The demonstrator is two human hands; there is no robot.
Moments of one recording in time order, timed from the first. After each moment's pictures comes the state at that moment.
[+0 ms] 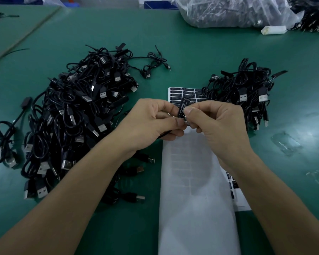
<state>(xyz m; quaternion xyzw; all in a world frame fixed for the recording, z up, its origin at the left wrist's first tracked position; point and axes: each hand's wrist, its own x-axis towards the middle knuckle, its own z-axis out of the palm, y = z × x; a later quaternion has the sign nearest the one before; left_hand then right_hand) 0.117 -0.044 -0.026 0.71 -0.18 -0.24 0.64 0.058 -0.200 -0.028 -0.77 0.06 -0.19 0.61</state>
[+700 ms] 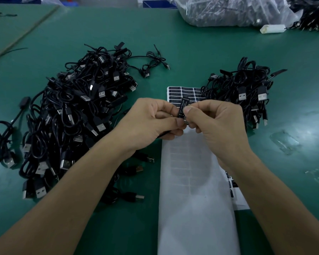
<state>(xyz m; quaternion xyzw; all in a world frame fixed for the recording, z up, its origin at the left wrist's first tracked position) 0.116 -0.046 -0.024 0.72 -0.17 -0.24 0.63 0.058 -0.199 -0.029 -0.77 0.08 -0.19 0.60</state>
